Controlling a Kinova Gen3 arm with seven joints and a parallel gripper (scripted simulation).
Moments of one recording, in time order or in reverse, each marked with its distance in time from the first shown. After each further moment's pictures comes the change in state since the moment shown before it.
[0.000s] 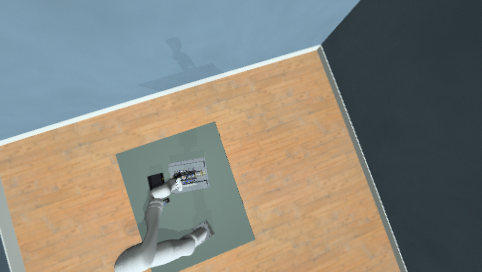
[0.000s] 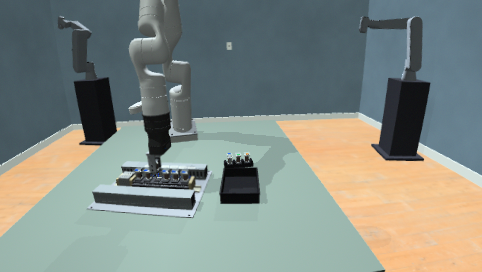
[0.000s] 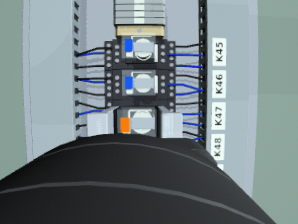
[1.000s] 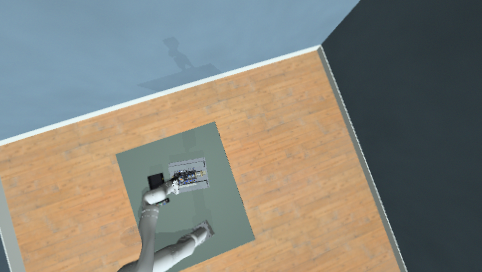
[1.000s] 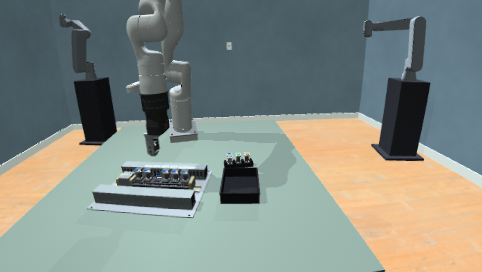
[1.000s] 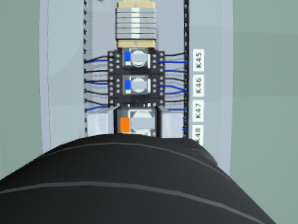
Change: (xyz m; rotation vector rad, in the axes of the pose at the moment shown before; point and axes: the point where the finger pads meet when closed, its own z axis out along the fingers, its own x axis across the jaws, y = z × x) arm 0.004 0.000 -0.058 -0.001 0.017 -0.001
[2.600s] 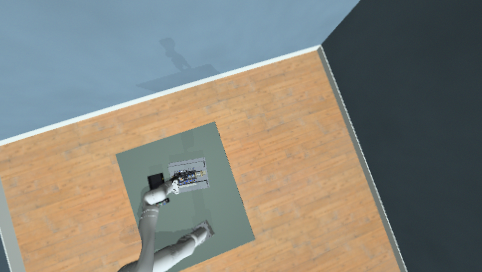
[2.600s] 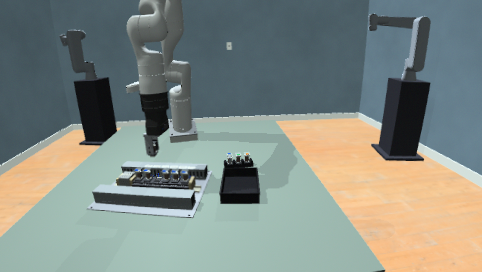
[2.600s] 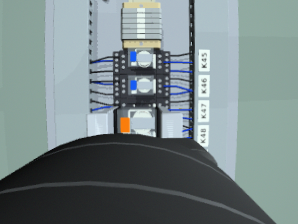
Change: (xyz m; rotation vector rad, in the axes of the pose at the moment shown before) arm -0.005 0.000 0.000 0.001 -0.018 0.001
